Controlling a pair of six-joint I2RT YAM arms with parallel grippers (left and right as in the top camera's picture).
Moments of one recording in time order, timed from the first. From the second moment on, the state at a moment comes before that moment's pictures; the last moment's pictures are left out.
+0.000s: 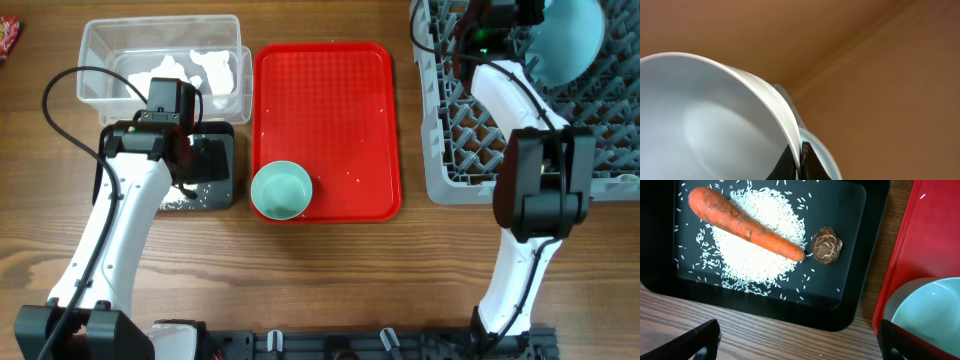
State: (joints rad) left arm -0.08 1.47 1.18 -1.04 -0.17 -0.24; right arm 0.05 2.21 1.67 0.42 0.97 -0.77
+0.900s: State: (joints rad) left arm -0.08 1.47 1.18 -1.04 -0.17 -0.24; right arm 0.20 2.28 1.67 0.29 1.06 -0.81
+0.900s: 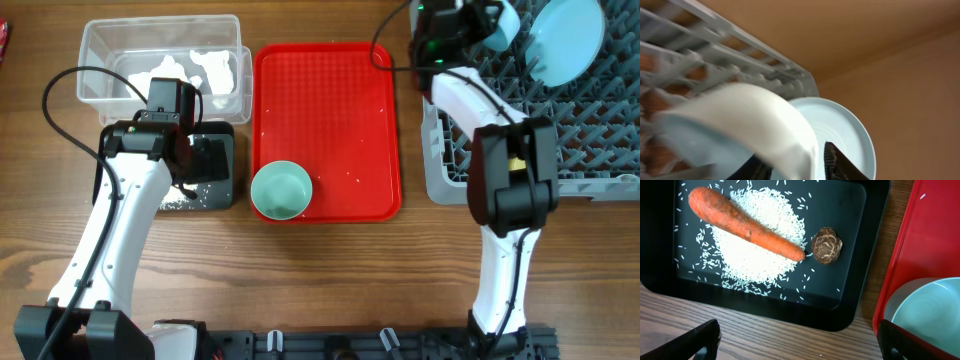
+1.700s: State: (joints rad) left arm -0.08 1.47 1.18 -1.04 -0.17 -0.24; right arm 0.43 2.28 1.67 0.26 1.06 -0.58
